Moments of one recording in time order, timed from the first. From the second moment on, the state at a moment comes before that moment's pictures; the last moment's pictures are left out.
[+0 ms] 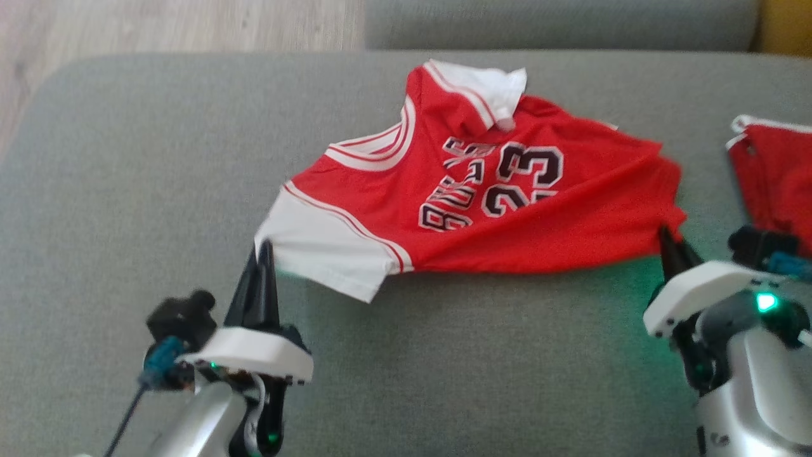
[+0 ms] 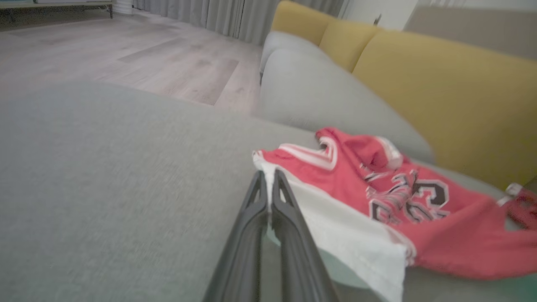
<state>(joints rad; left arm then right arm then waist) -0.24 0.27 -0.58 0.21 -0.77 0.24 -0.20 -0.27 -0.05 -0.15 0.44 0.20 0.13 0.20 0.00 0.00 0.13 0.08</state>
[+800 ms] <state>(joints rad) -0.64 0.59 -0.48 -0.50 -0.61 0.29 0.16 -0.20 -0.05 -0.29 -0.56 0.17 0.13 0.48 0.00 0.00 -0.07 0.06</state>
